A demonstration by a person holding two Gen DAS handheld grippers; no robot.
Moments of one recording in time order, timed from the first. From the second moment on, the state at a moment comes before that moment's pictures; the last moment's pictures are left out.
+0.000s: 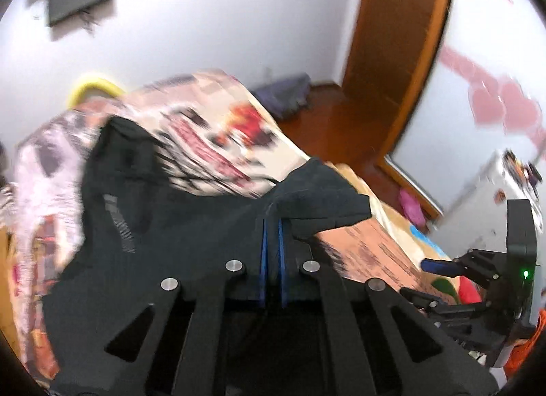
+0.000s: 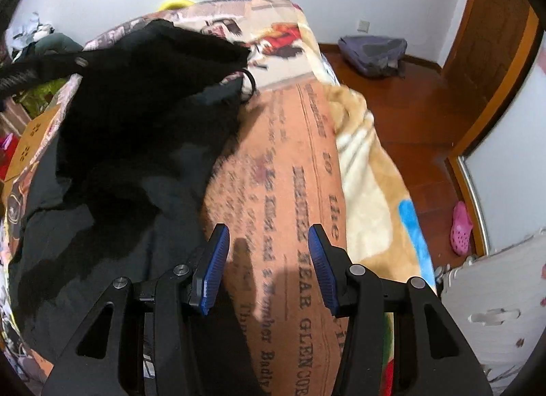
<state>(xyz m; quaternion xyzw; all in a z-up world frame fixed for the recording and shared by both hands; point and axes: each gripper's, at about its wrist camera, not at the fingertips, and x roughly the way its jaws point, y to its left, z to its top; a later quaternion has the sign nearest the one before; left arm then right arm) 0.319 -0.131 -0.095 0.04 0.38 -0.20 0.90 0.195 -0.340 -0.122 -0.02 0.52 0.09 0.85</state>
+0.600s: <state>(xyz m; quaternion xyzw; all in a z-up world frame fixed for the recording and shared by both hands) 0.246 0.068 -0.137 0.00 0.40 -0.06 0.92 0.239 -0.235 -0.130 -0.04 0.54 0.17 0.82</state>
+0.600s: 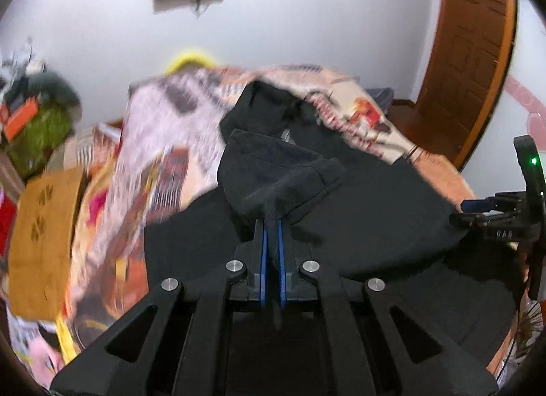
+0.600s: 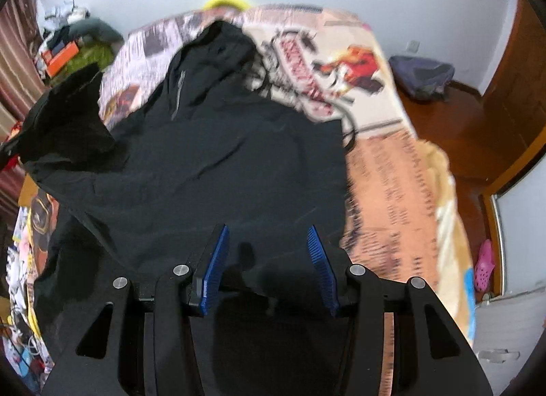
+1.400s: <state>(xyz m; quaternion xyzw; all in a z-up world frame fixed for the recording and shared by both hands) 0.179 0.145 -0.226 -0.05 0.48 0.05 0.87 0.213 -0.199 -0.150 -0.13 0.55 0.17 0.81</state>
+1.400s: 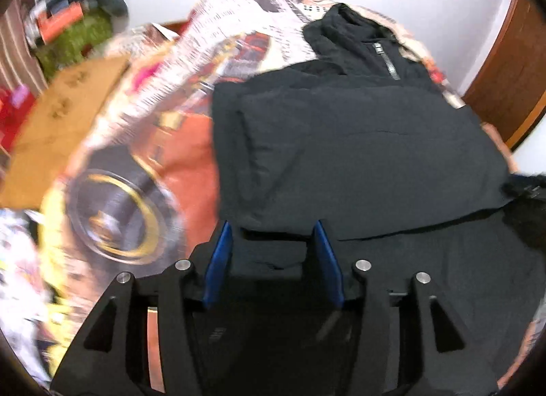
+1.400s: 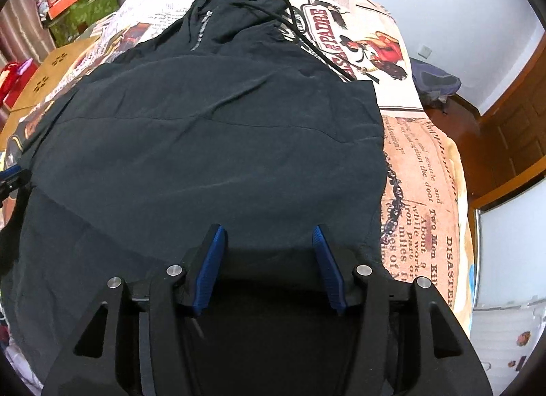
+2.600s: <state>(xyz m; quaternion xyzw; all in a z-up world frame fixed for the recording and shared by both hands) 0.477 0.079 -0.158 -0.05 0.42 -0.04 0.91 0.430 -0.122 -0.104 -0.04 0.47 0.17 0.87</state>
